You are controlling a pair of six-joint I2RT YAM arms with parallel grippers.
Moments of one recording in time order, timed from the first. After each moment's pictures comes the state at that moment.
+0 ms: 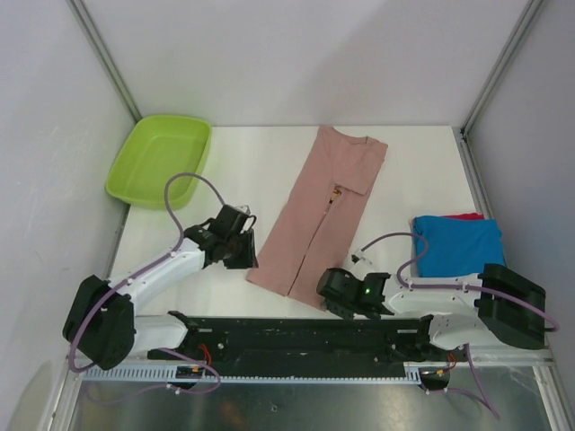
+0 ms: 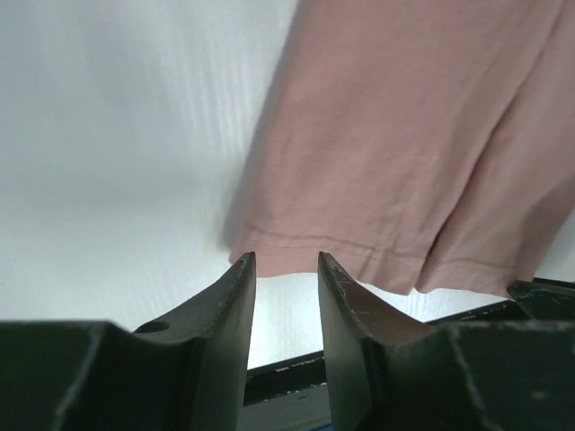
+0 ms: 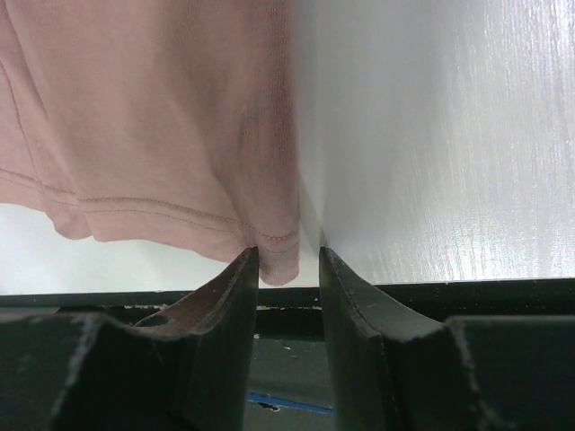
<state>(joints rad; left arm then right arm) -0.56 1.23 0.73 -0.58 0.04 -0.58 1.22 1.30 0.60 -0.47 0.29 1.61</state>
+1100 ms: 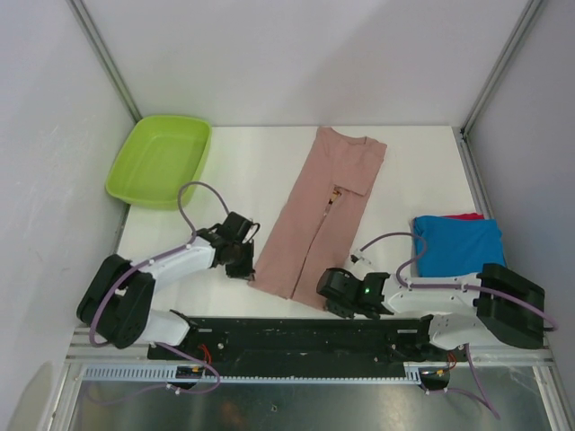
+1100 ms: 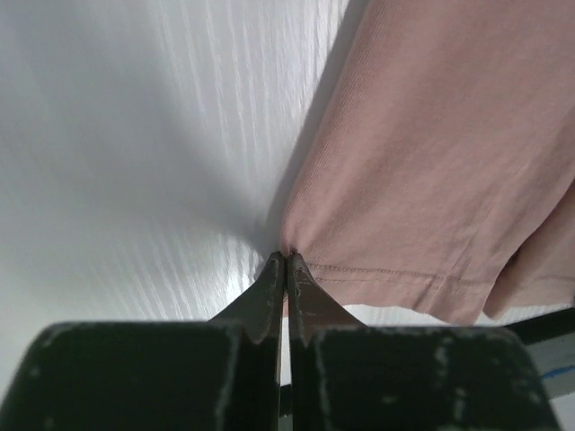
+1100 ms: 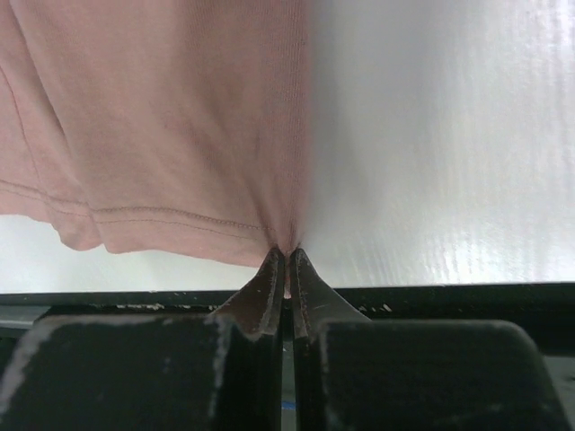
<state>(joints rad) -0.53 1.40 0.68 -0.51 0.09 -0.55 1.22 1.33 0.60 -0.44 0.29 1.61</state>
